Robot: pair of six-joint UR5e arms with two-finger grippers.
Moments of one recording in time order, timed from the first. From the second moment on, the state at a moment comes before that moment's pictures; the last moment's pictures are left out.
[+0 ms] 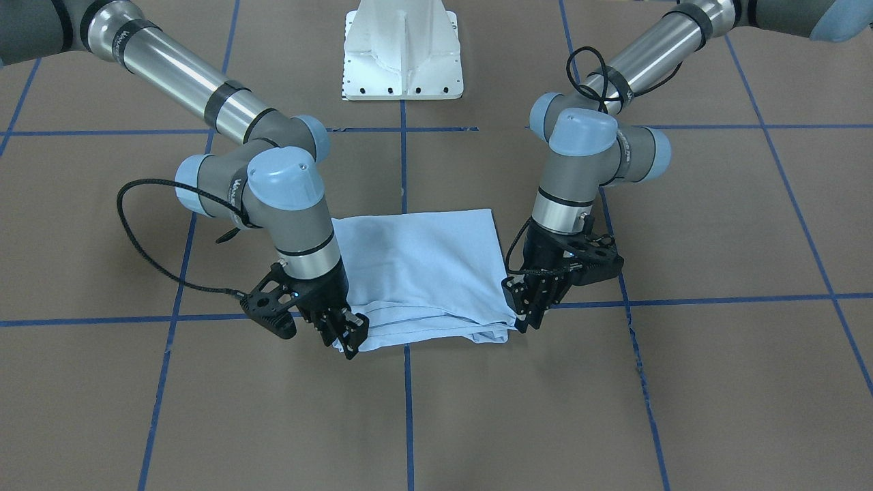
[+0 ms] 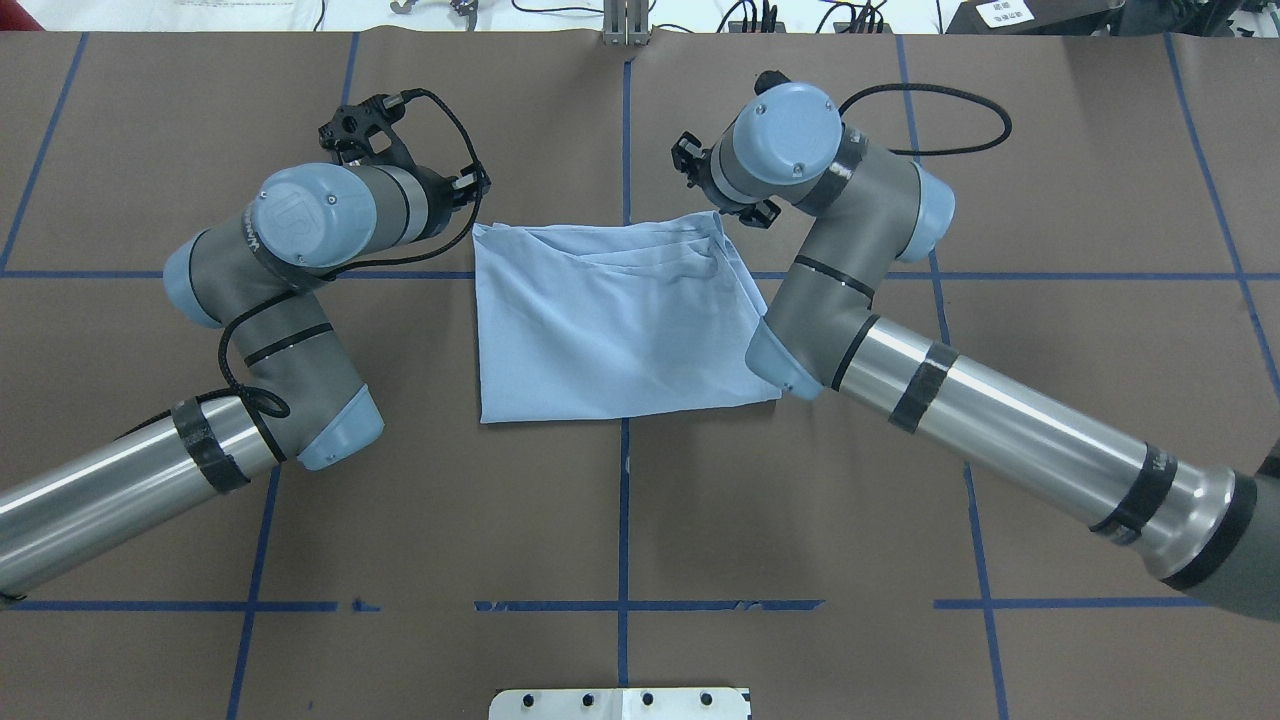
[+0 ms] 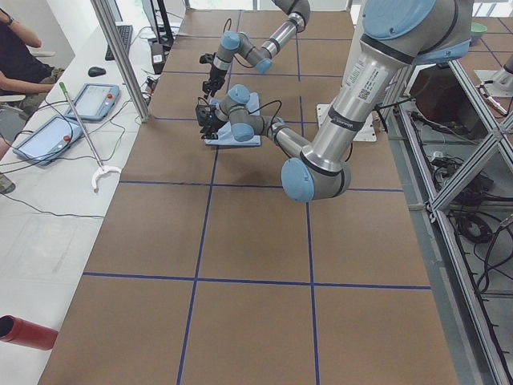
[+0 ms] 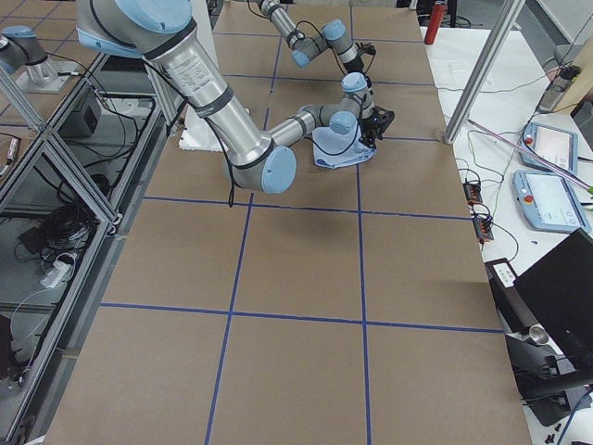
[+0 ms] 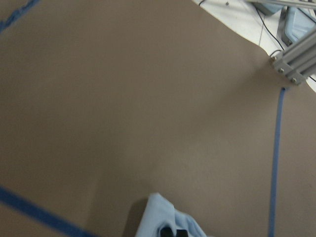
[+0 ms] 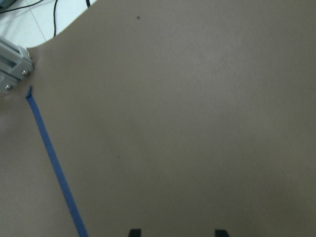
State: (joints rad) left arm -0.70 -2.18 -1.36 -2.28 -1.52 -1.53; right arm 0.74 -0.75 1.16 -1.04 1.71 1.71
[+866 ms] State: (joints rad) left arm -1.04 -1.87 -1.61 -2.29 -1.96 -0.90; right arm 1.20 -1.11 1.40 -1.17 2.20 0.92
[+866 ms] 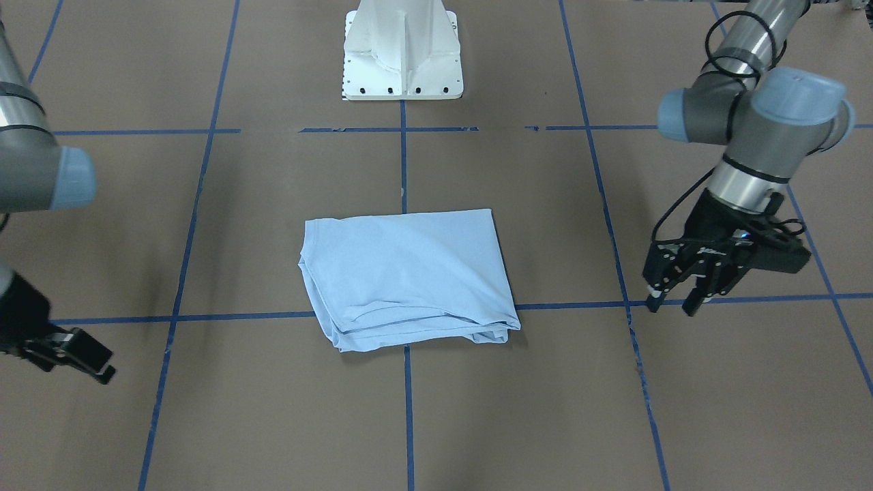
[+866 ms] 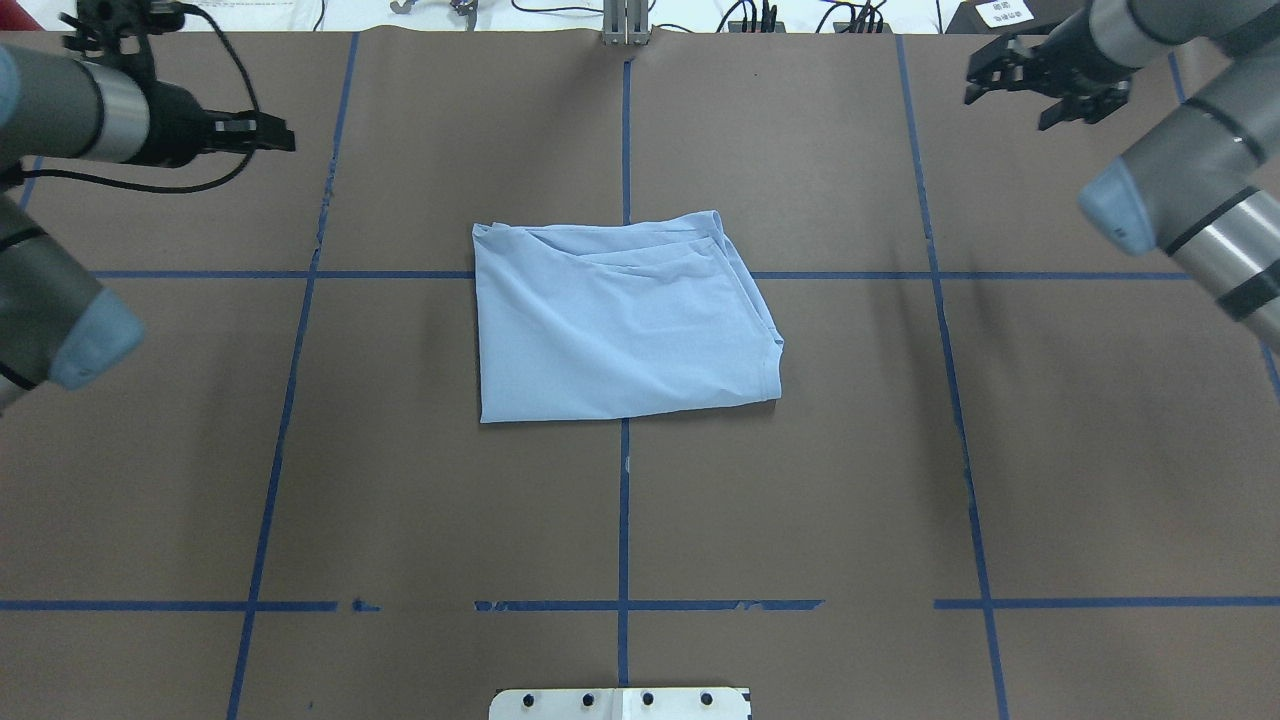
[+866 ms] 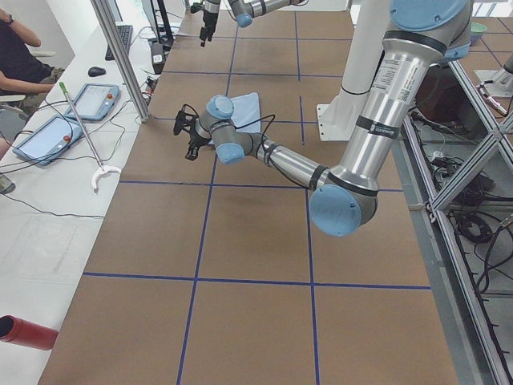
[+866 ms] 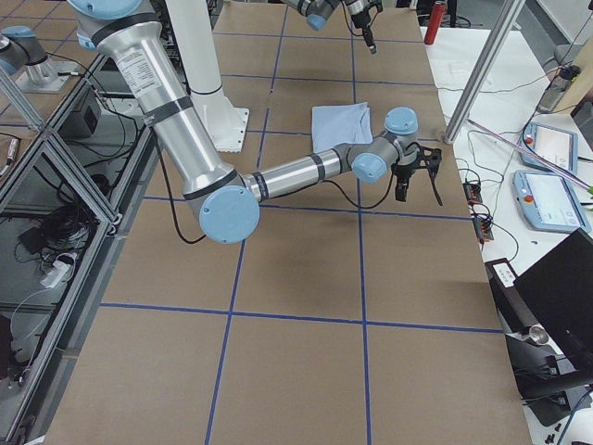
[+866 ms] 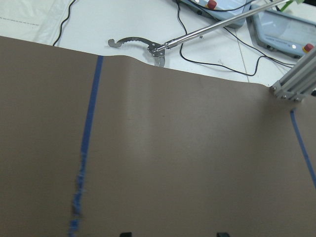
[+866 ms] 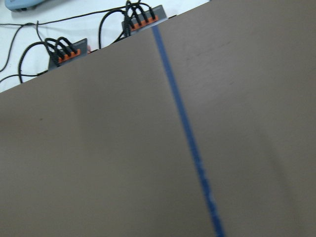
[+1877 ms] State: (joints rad) left arm -1.51 -1.57 -1.72 -1.87 -2.30 -0.12; right arm 1.50 -1.52 1.76 -1.69 2.34 0.06
